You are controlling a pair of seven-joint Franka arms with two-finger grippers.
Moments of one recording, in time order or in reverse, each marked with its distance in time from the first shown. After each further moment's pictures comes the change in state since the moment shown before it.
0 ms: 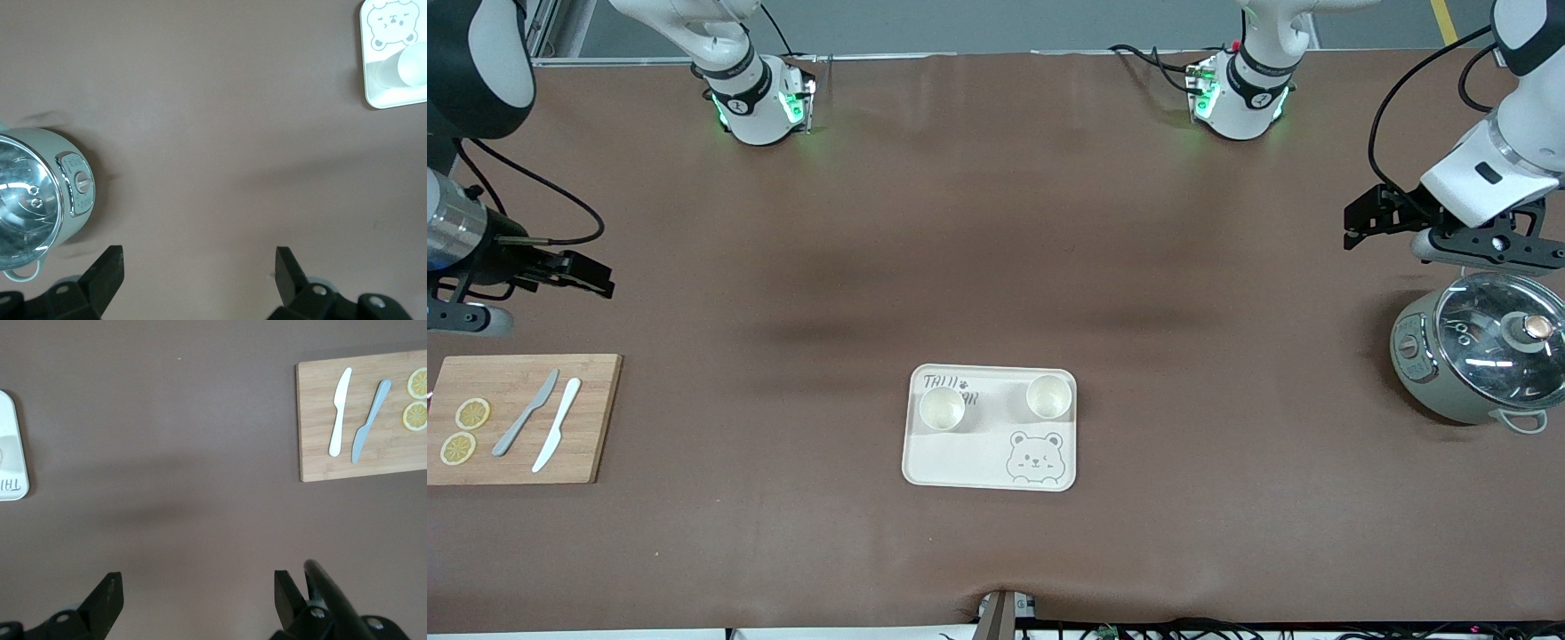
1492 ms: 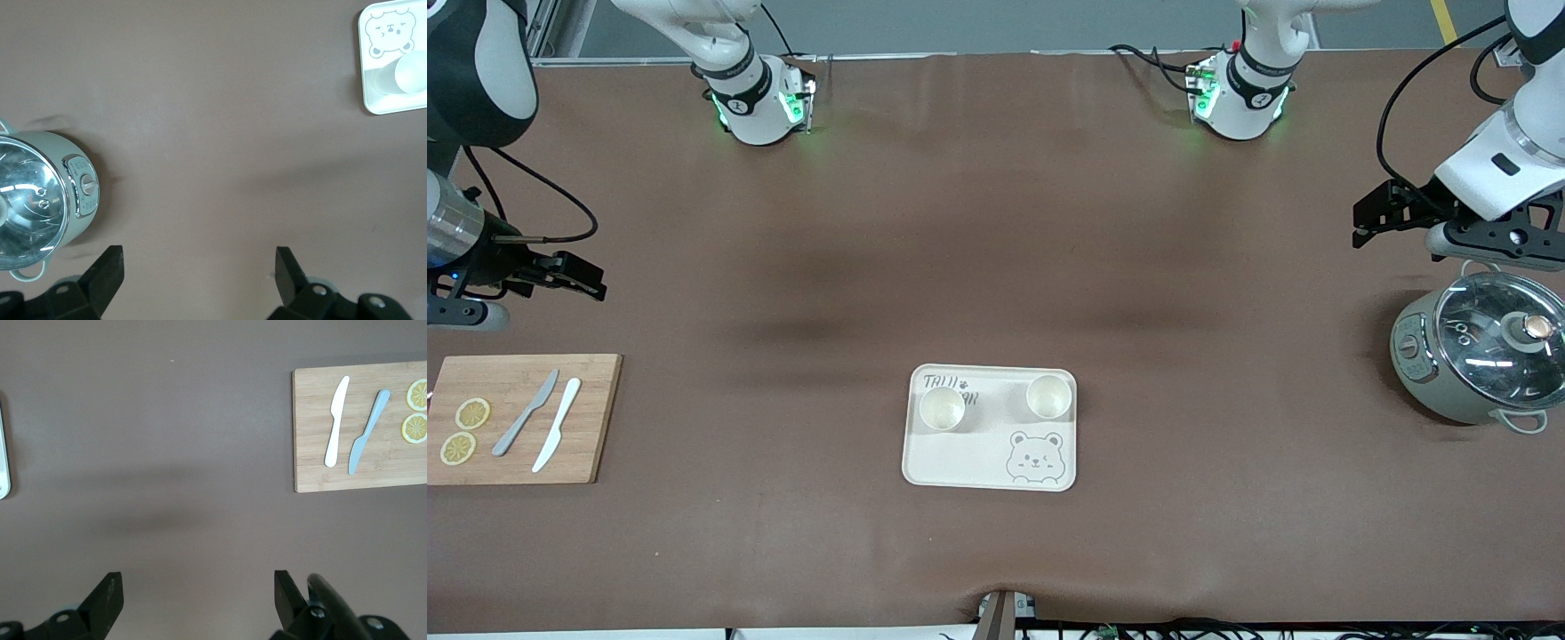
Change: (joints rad) left arm 0.003 0.000 0.002 0.021 0.000 -0.010 0.000; right arm -0.036 -0.058 0.008 -0.140 0.000 0.112 -0.052
